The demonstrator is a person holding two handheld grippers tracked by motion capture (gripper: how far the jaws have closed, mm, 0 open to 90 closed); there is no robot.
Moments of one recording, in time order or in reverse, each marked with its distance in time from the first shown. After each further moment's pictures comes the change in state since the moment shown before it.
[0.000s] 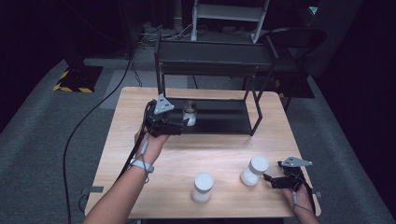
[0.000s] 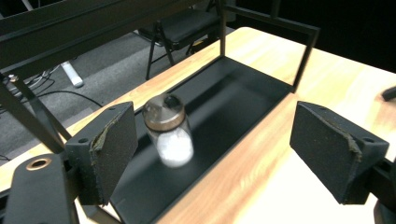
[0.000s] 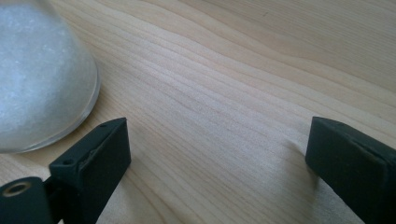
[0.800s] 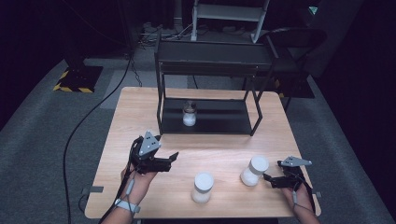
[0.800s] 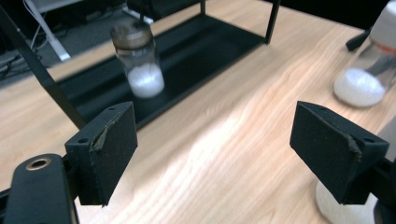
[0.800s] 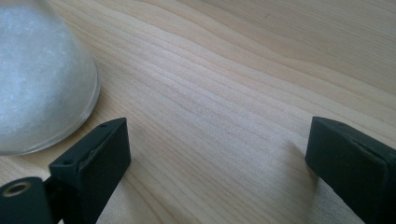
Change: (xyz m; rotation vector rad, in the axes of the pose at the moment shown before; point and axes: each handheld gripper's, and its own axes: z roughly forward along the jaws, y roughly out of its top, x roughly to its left) left arm -0.036 -0.080 -0.038 0.049 -0.016 -0.031; right arm -0.002 0.001 0.001 -0.001 0.006 -0.006
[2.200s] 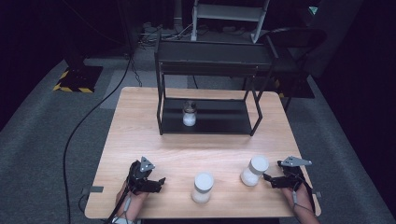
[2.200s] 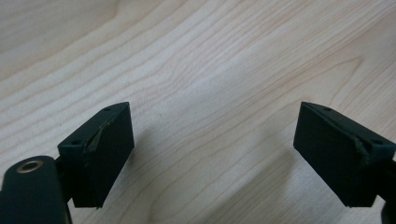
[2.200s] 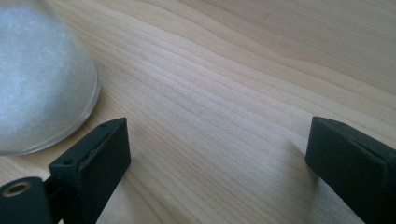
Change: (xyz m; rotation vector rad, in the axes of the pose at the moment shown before) left arm 0.009 -0.070 0.045 0.316 0.042 -0.135; right arm 0.000 0.000 0.000 0.000 0.000 0.000
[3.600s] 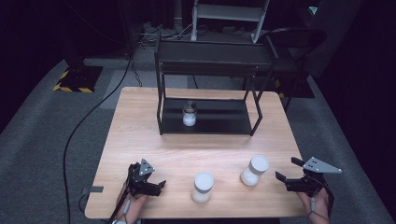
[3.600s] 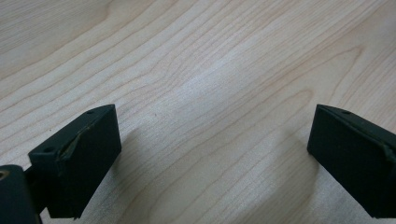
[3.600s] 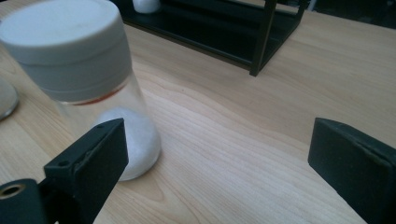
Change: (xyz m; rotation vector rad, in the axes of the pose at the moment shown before) left arm 0.003 -0.012 0.003 -0.042 -0.017 0.058; right arm 0.013 -0.011 -0.077 -0.237 0.004 -0.015
